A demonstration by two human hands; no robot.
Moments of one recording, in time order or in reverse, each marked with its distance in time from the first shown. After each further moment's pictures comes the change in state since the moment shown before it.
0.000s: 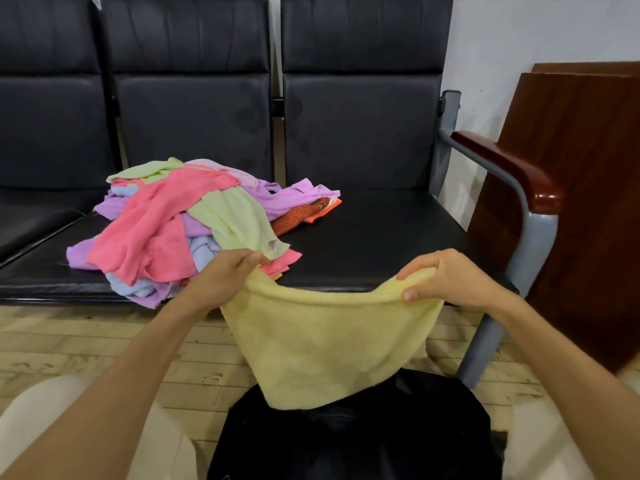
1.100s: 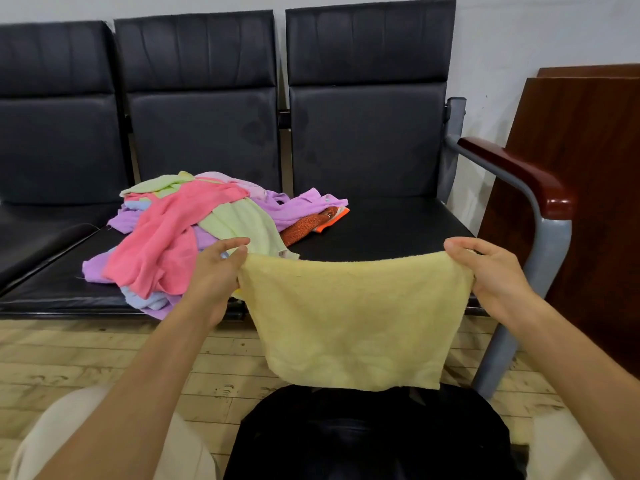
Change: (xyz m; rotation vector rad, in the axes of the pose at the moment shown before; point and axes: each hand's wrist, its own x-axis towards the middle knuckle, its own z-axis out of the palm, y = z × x) left_hand 0.003 0.003 -0.014 -0.637 0.324 -0.234; right_hand 0.002 0.008 0.001 0.888 0.527 0.223
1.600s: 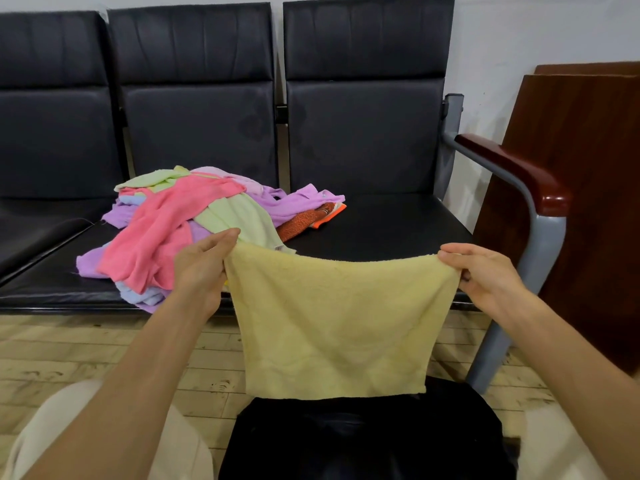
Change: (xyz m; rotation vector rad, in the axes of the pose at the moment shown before) left_hand 0.000 0.006 -0.002 -0.290 0.120 -0.110; right_hand 0.001 0.003 0.001 0.062 0.017 0.117
